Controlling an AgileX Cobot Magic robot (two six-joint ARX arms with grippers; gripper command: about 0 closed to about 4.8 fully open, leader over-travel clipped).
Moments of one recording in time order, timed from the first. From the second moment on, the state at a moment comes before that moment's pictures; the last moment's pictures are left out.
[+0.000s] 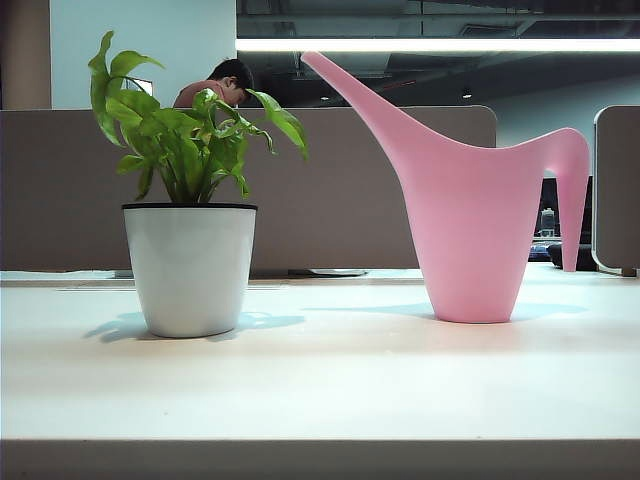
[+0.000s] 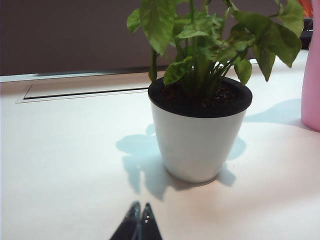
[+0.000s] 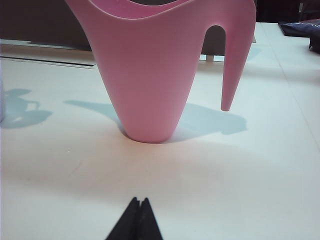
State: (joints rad) left arm -0.27 0.00 0.07 -0.11 -0.02 0.01; right arm 0.03 0.00 0.01 -0.08 -0.17 -0.03
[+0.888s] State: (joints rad) left arm -0.27 0.00 0.01 -0.03 -0.05 0.05; right arm 0.20 0.00 0.01 -0.08 0.02 -0.06
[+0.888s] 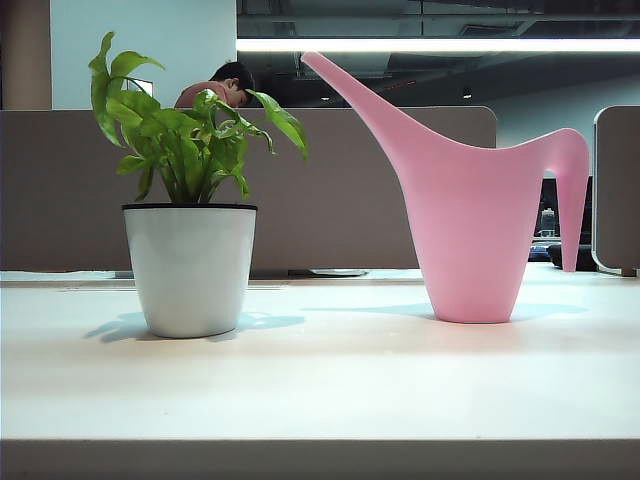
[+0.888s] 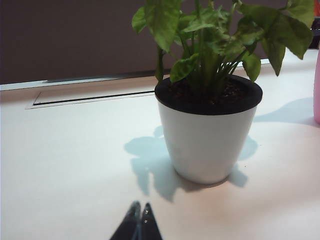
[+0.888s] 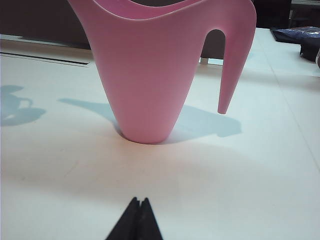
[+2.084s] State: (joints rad) left arm -0.10 0.00 0.01 0.00 -0.02 0.05; right arm 0.20 0.00 0.01 -0.08 0.02 -0.06
